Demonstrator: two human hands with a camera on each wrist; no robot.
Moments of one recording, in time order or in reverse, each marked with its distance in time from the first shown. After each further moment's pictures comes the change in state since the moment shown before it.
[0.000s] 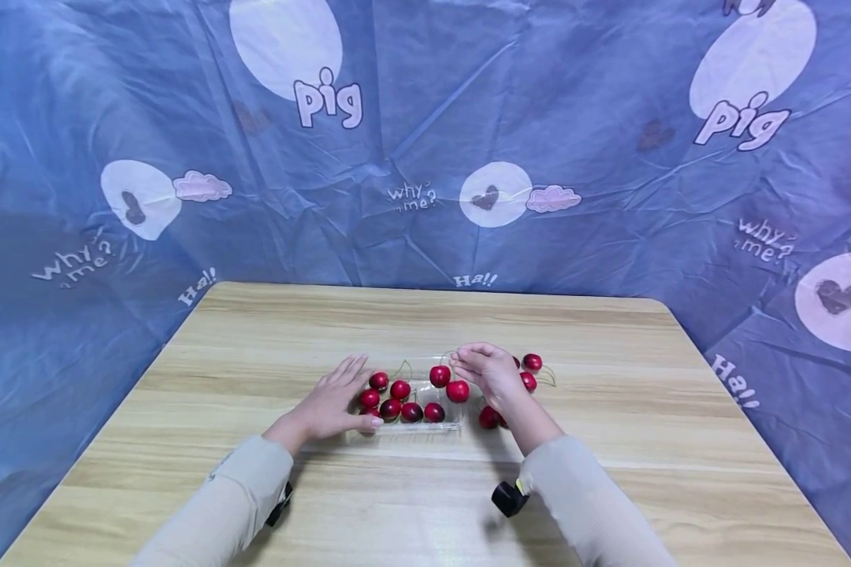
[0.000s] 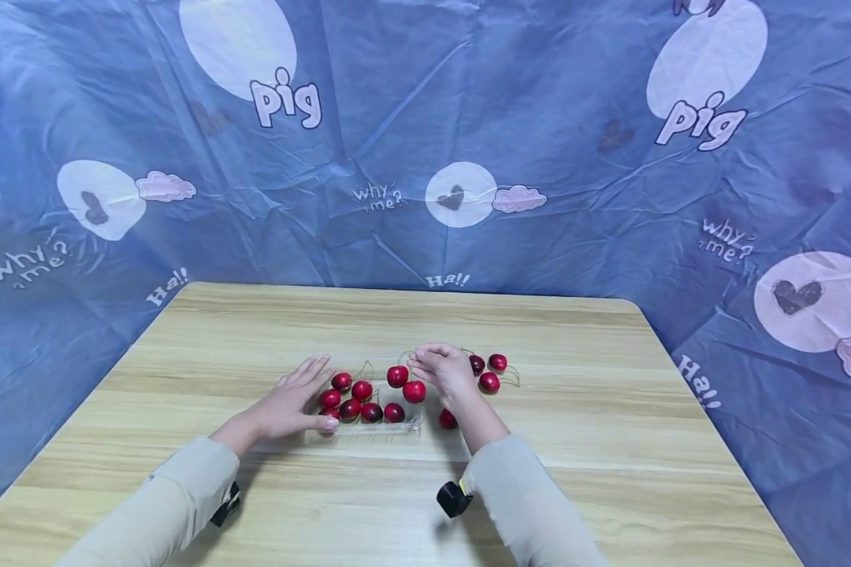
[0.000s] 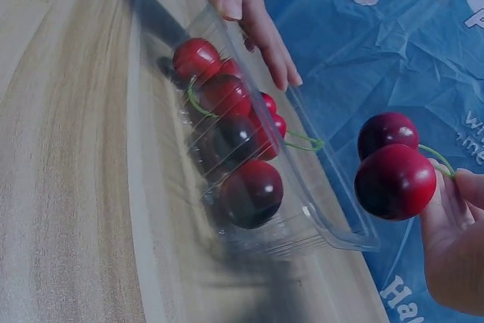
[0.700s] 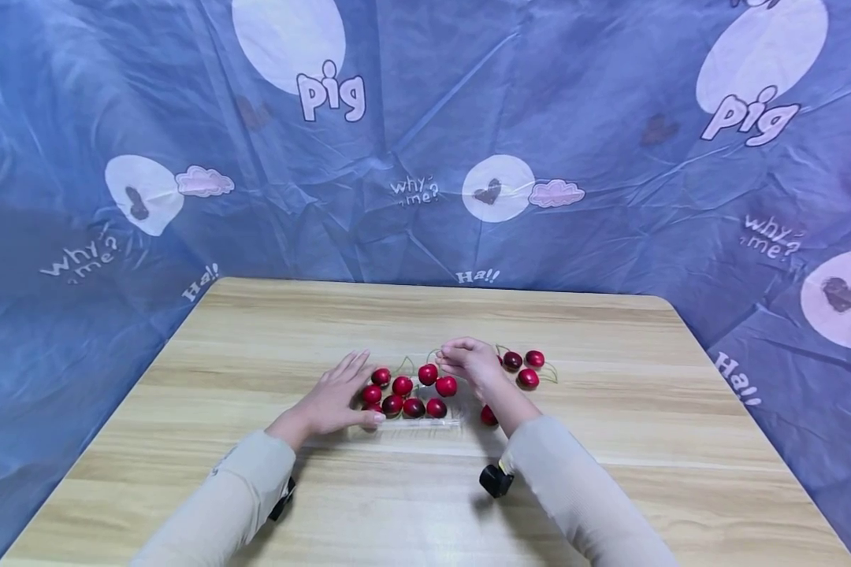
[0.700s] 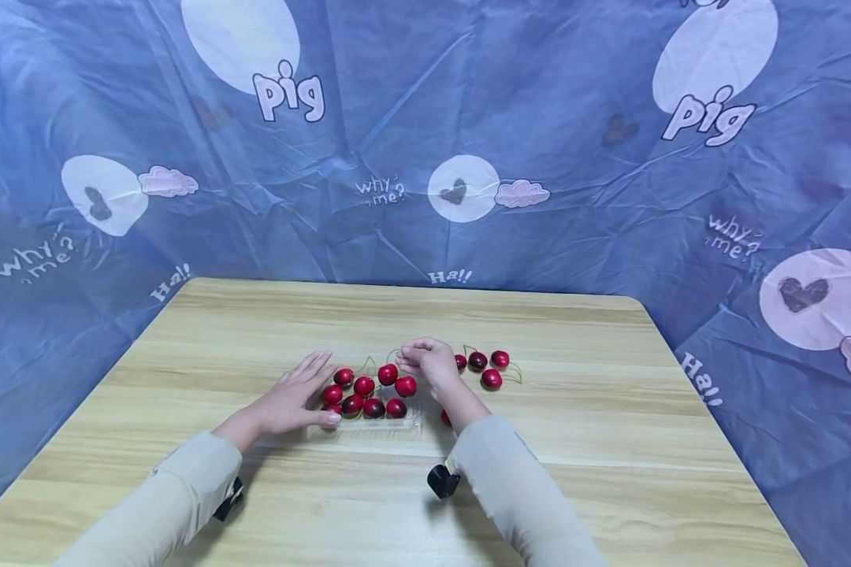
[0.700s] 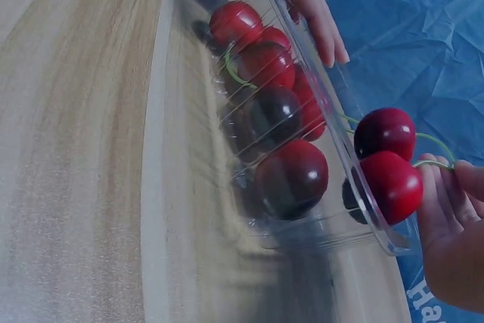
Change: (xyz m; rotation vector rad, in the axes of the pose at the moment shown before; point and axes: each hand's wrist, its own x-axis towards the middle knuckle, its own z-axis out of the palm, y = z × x) left_hand -0.001 -0.001 0.000 -0.011 -0.016 -0.017; right_hand 0.024 0.018 0.015 -0.167 0.011 0.031
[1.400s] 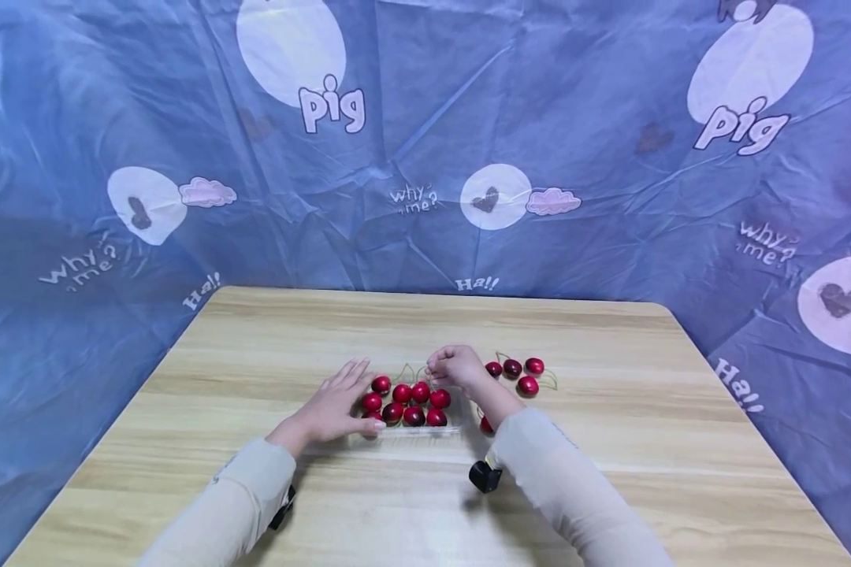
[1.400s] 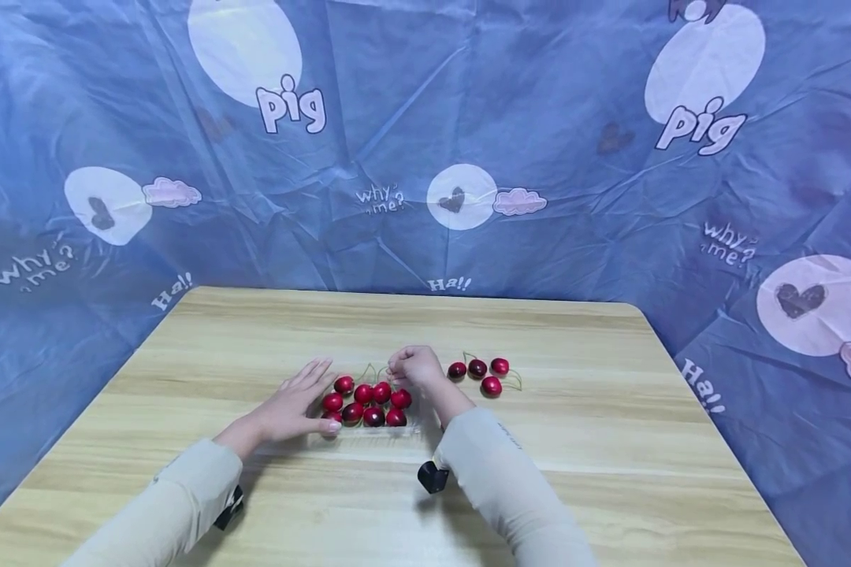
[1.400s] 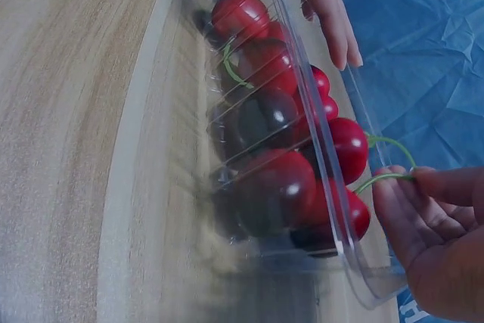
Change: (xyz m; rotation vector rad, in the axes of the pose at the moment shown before) left_hand -0.002 0.002 0.000 0.008 0.007 0.007; right_hand 0.009 0.002 0.016 -0.345 -0.079 0.062
